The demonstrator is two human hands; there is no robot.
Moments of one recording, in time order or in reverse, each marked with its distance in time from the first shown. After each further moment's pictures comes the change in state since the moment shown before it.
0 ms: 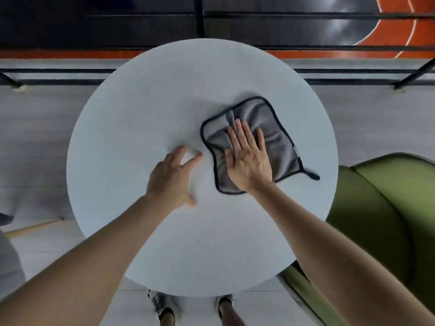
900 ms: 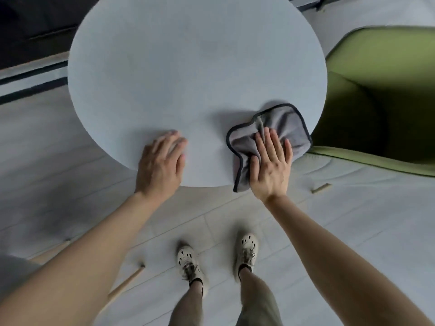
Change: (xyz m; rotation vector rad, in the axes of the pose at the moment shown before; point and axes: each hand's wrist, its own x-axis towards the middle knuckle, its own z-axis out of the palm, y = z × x) left_hand -0.118 -0.174 0.107 -0.010 0.509 0.607; right_hand -0.268 -0.176 0.069 -0.021 0.503 0.453
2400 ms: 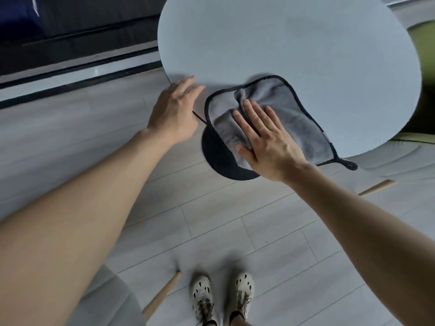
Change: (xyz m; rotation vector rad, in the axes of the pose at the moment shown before) left_hand -0.011 -0.186 -0.040 -0.100 -0.084 -0.041; right_hand 0.012 -0.216 0.049 -0.201 -0.338 -0.435
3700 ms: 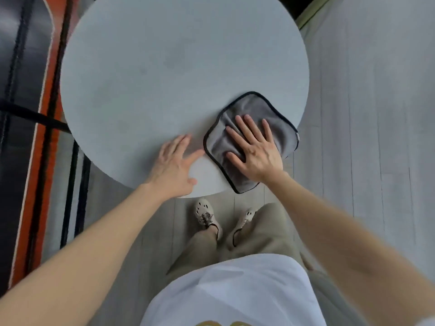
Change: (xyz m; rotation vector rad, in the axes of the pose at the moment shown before) left_hand 0.204 -0.044 -0.047 0.339 -0.676 1.099; right_hand 0.083 -0.076 0.000 0.107 -0.036 1.213
